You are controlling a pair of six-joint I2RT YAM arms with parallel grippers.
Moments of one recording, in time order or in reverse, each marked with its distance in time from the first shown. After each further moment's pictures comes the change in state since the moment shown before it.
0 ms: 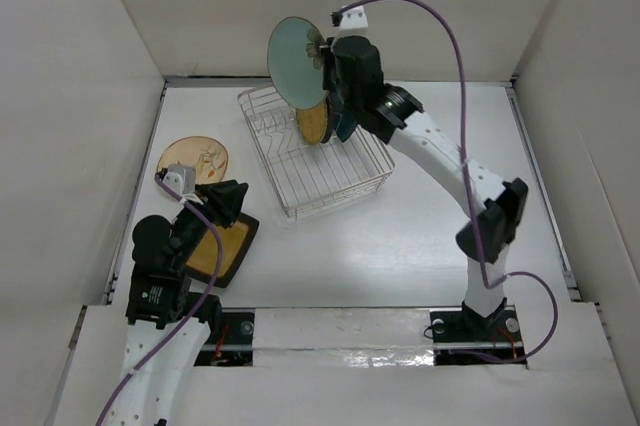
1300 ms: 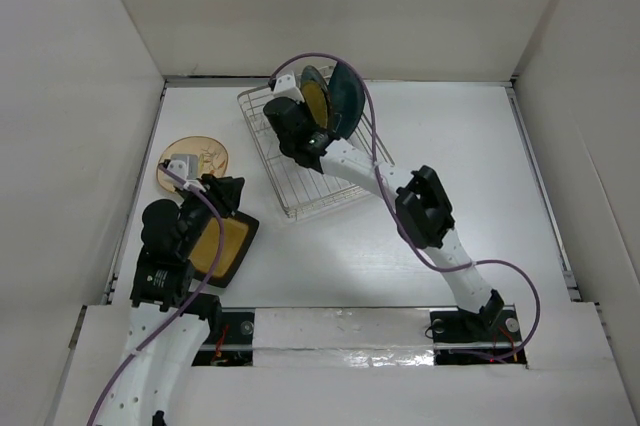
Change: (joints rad) left arm 0.000 0.100 0.000 -0.008 -0.107 -0.008; right arm 0.144 0.496 0.135 0.090 0.371 -0.217
